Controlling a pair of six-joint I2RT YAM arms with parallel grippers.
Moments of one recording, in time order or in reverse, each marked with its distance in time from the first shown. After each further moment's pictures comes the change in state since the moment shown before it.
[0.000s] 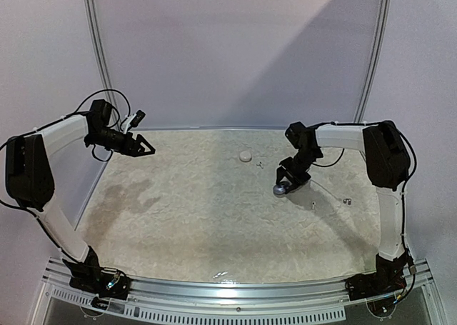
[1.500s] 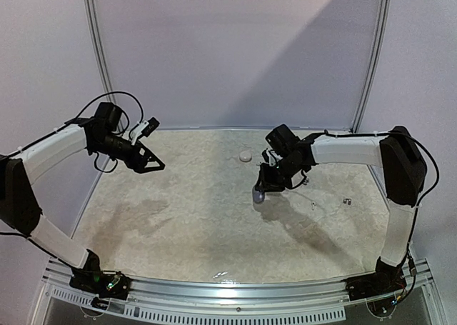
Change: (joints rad) left arm -0.189 -0.219 -0.151 -0.024 -0.059 0.071; right arm 0.241 -0.232 -0.248 0.314 0.081 -0.648
